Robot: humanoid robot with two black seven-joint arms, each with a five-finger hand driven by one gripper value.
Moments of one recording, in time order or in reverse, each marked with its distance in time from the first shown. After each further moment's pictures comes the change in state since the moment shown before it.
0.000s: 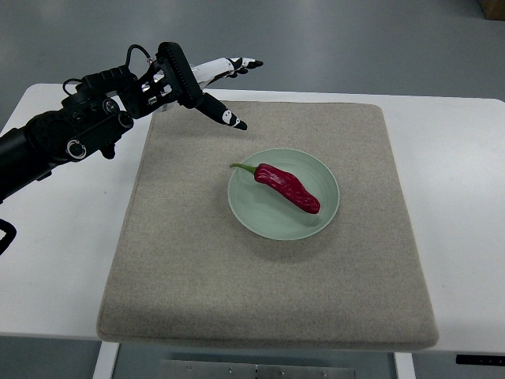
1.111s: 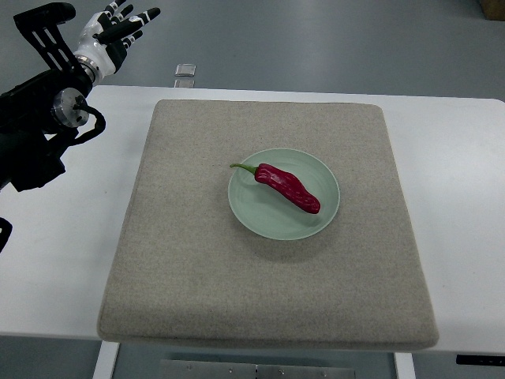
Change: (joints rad) left arm -0.003 -0.056 -0.010 0.325 -1.306 -0.007 0.111; right arm 0.001 0.000 0.000 0.000 0.000 0.000 0.000
